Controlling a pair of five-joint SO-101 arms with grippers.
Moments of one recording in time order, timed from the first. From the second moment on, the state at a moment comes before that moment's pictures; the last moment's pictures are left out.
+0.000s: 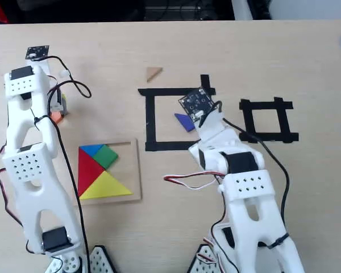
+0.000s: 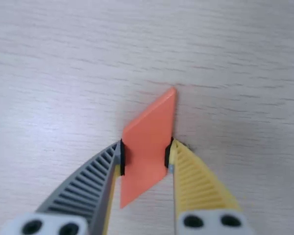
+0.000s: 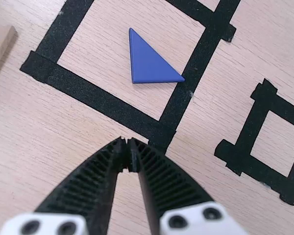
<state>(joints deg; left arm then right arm) -22.6 51.0 -37.9 75.6 -9.8 -9.3 -44.8 58.9 50.9 24.8</state>
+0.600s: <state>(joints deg) -22.2 42.8 -46.5 90.4 -10.1 -9.3 -44.8 58.9 50.9 24.8</state>
